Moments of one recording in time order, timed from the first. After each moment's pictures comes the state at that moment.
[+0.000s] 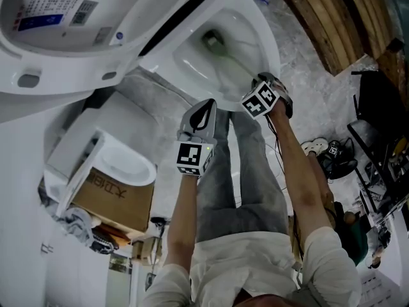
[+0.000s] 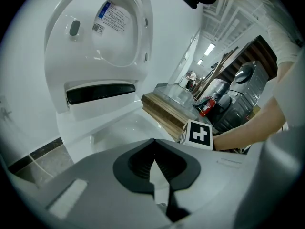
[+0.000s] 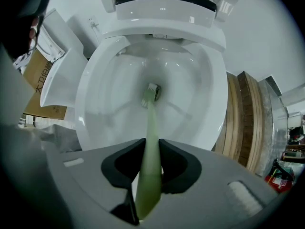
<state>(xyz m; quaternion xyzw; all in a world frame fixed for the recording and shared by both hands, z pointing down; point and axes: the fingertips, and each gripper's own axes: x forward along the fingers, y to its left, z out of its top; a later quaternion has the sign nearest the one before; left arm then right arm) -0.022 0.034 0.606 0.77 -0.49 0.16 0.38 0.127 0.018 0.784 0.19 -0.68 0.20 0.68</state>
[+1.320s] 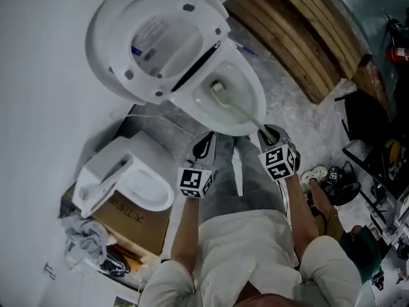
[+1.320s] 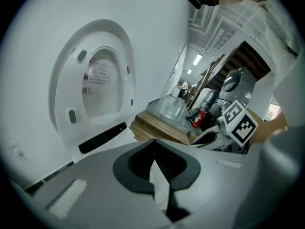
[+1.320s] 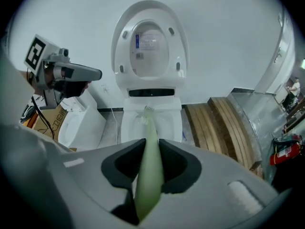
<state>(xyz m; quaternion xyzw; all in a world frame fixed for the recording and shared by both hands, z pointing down) -0.044 0.030 0.433 0.81 -0.49 0.13 0.31 0.119 0.031 0.497 0.31 -0.79 0.21 0.49</state>
